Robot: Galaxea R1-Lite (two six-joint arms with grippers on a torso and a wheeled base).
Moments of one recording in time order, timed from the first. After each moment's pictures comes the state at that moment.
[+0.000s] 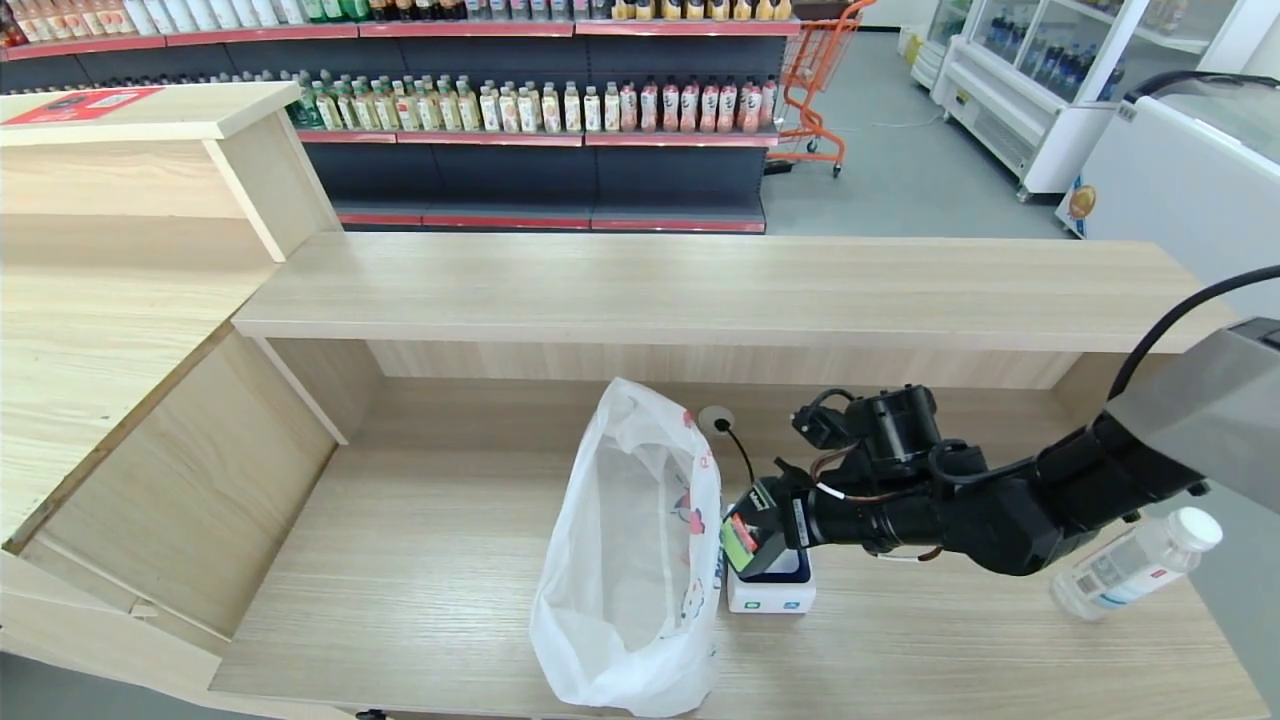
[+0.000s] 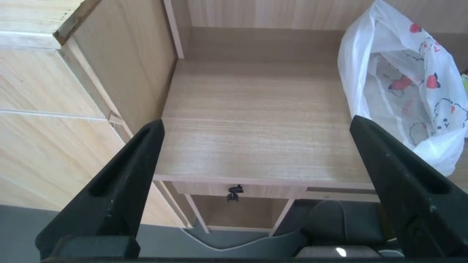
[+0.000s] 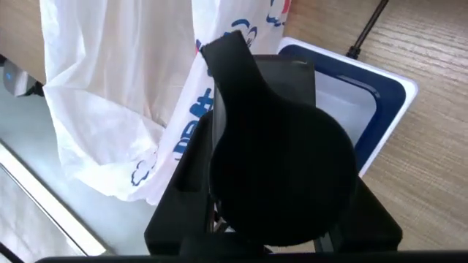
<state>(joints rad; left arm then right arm) 0.00 0.00 0.00 0.00 0.00 0.01 0.41 2.09 -0.95 -0.47 0.29 0.15</state>
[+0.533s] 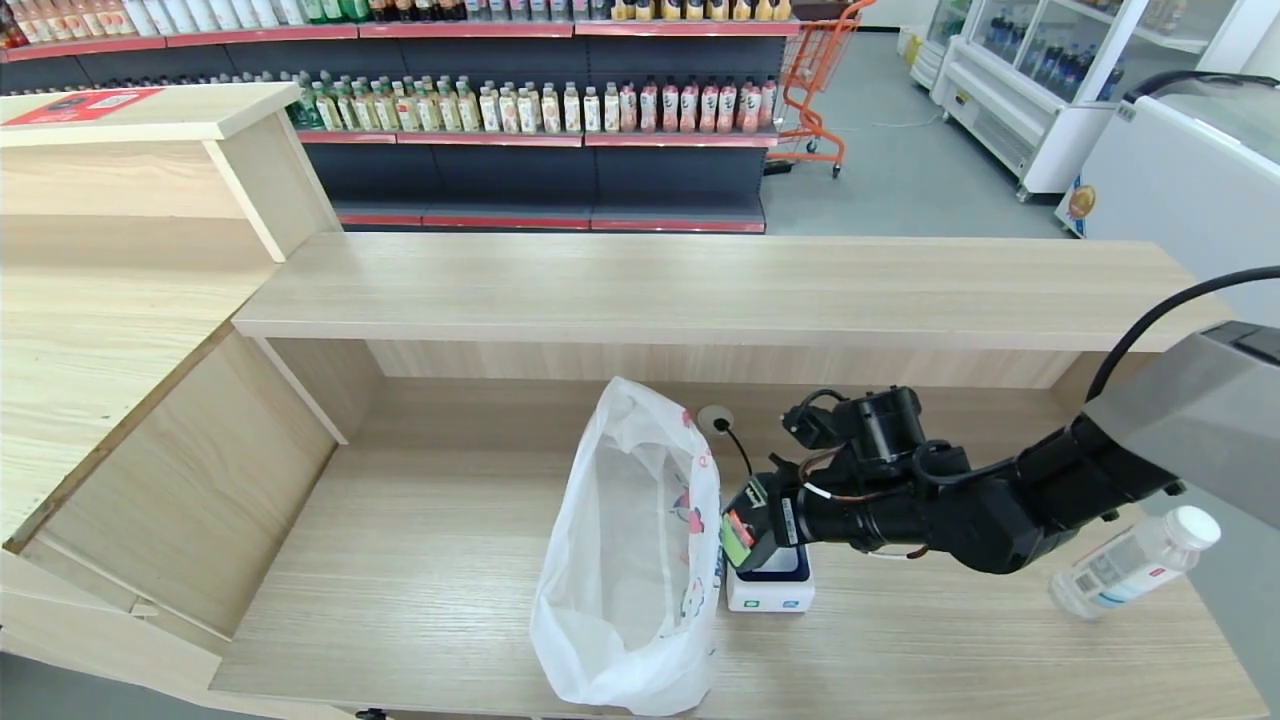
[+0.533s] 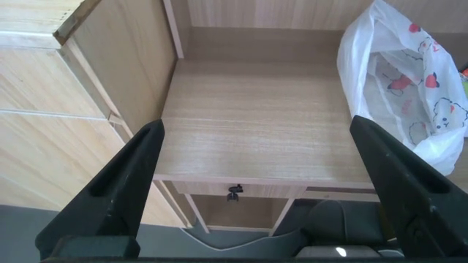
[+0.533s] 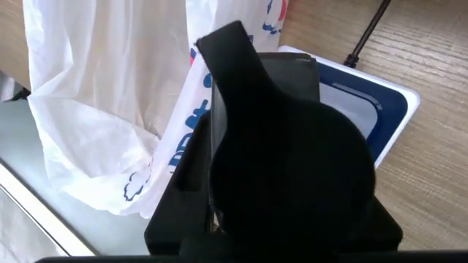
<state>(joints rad) 0.00 0.00 0.00 0.00 0.00 0.01 0.42 2.11 -0.97 -0.47 0.24 0.15</state>
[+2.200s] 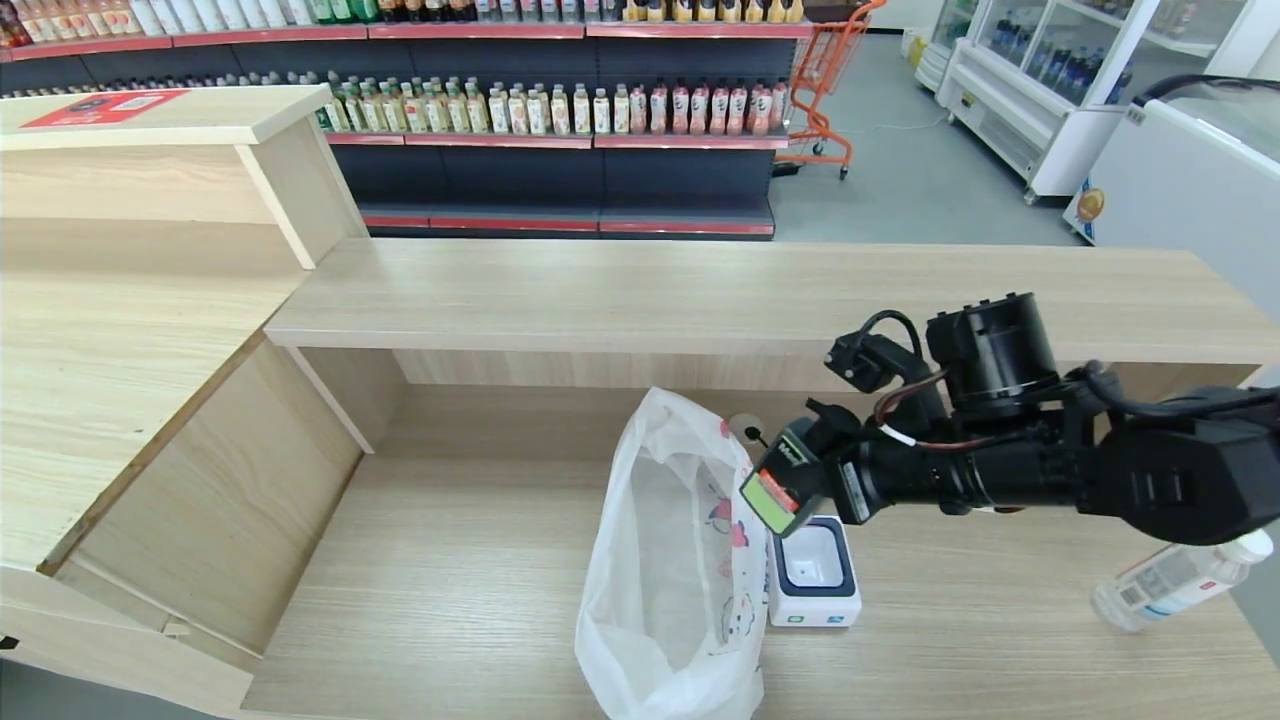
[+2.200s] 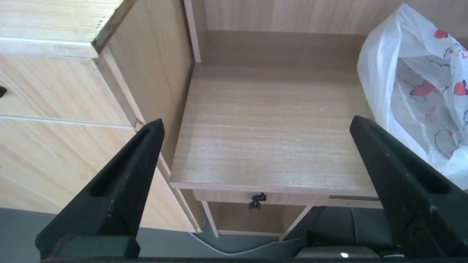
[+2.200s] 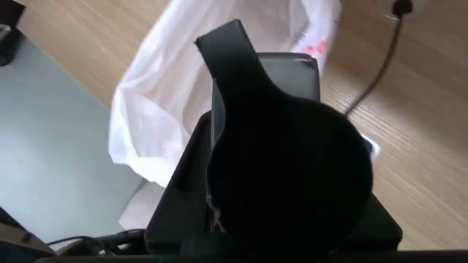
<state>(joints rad) 0.00 0.00 0.00 0.00 0.00 0.01 0.47 1.77 -0.99 -0.20 0.23 -0.08</state>
